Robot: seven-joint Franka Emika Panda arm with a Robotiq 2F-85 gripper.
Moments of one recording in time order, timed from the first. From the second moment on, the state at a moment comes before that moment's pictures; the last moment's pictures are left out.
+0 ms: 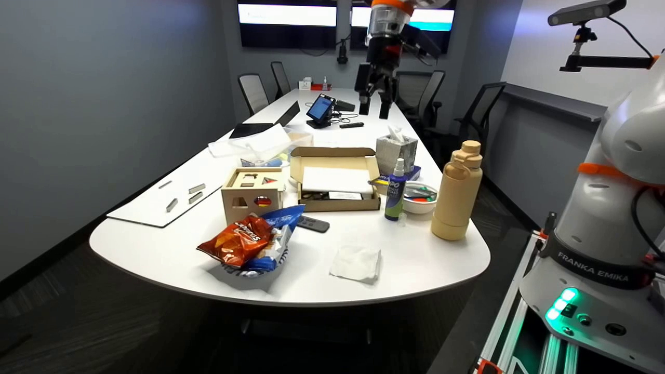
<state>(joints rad) 0.02 -0.27 -0.07 -2.34 0.23 1.99 -0.21</state>
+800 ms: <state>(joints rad) 0.10 -0.19 -0.03 -2.74 0.94 2.36 -0.32</state>
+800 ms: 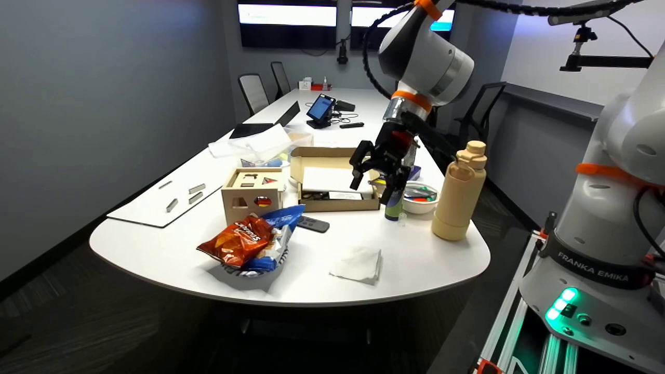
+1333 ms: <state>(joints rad) 0.10 -0.04 0.04 -2.75 1.18 2.52 -0.31</state>
